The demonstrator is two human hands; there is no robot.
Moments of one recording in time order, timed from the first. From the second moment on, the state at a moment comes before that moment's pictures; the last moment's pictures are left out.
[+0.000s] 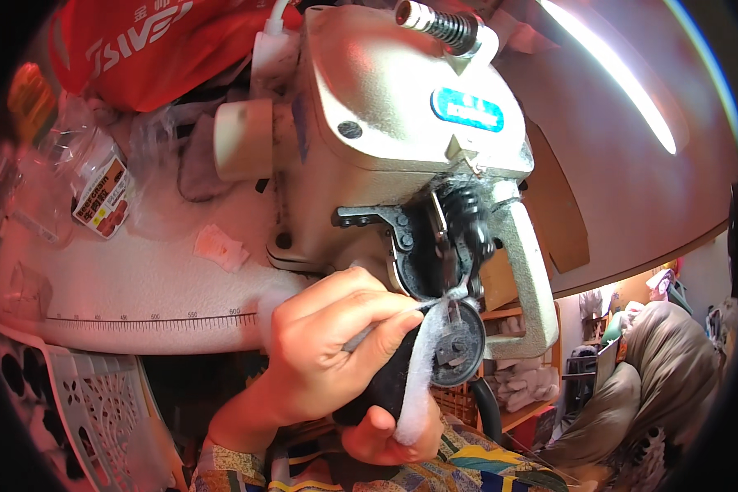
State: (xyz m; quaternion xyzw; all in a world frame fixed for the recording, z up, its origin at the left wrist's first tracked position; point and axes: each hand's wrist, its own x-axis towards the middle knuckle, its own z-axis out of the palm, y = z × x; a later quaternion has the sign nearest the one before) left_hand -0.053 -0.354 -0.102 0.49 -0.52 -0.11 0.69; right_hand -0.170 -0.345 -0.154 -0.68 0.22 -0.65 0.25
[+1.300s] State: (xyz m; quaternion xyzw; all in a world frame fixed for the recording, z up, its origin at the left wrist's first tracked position) left_hand -0.036 -0.336 -0.091 0.51 -0.48 -0.22 0.68; right_hand -0.186 -0.346 -0.142 -0.79 0.20 -0.53 0.22
